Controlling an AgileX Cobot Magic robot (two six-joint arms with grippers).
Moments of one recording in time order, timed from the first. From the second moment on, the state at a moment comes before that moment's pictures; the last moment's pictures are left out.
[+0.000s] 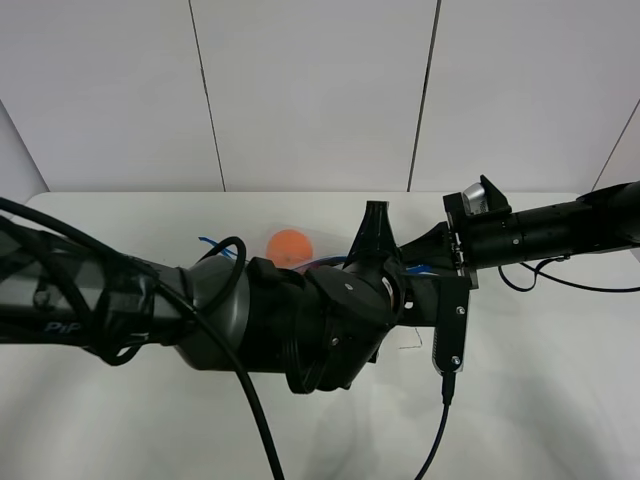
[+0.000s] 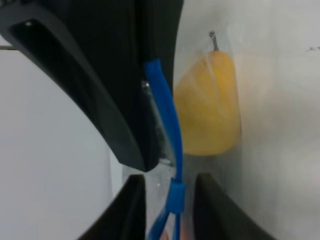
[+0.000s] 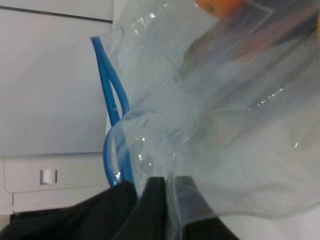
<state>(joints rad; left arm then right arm) -1.13 1.99 -1.21 1.51 0.51 -0.51 -0.03 1.97 -0.99 1.43 1.20 -0.99</state>
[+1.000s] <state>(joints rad) -1.13 1.99 -1.21 1.51 0.50 -0.51 -0.03 1.97 -0.99 1.43 1.20 -0.99</state>
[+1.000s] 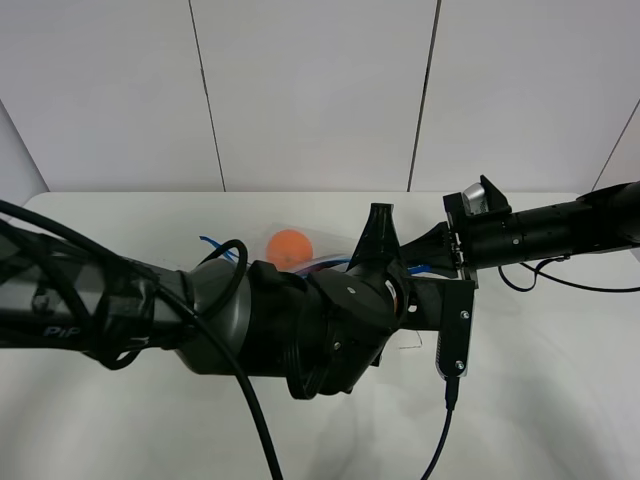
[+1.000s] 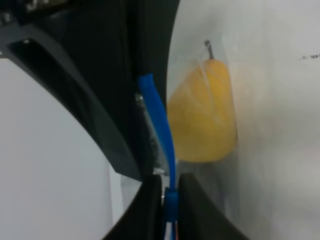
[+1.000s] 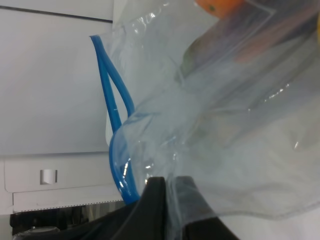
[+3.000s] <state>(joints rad) -0.86 1.99 -1.21 1.37 0.68 -0.39 -0.03 1.97 -0.99 1.45 1.18 -0.99</state>
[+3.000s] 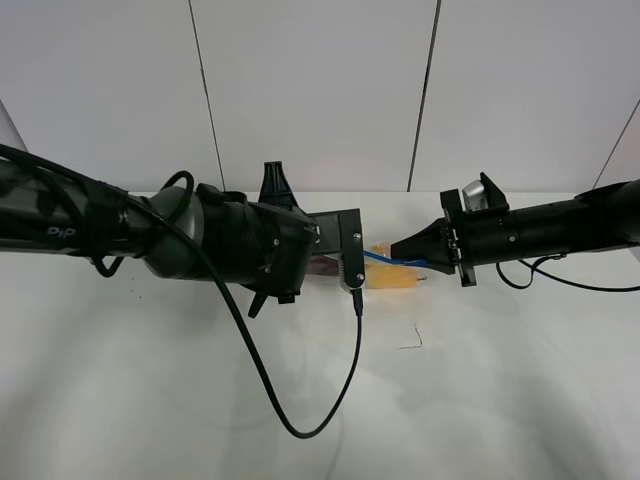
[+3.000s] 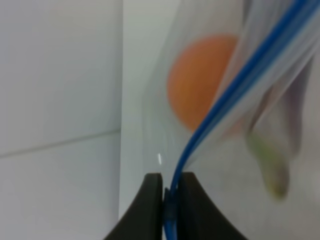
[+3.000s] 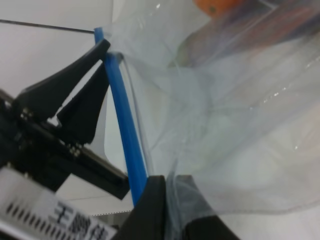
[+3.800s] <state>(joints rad) -0.72 1.99 -1.21 1.36 0.72 -0.37 -0.03 1.97 -0.99 1.44 1.18 -0.99</state>
